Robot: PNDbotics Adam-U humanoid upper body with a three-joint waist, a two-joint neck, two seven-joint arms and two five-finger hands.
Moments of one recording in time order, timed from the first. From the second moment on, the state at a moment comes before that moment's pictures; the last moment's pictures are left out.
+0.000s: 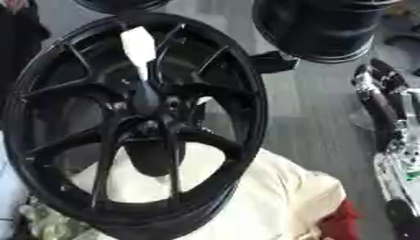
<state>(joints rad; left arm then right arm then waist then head) -0.23 0.41 0.06 -1.79 0.33 -0.01 0.38 -0.17 -0.43 -0.10 -1.74 -0.30 0.07 -0.31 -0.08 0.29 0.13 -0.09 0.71</state>
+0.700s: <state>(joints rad) -0.24 0.42 0.06 -1.80 0.32 0.00 0.39 -0.17 -0.43 -0.10 -1.74 -0.30 0.07 -0.31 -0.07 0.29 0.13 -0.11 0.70</state>
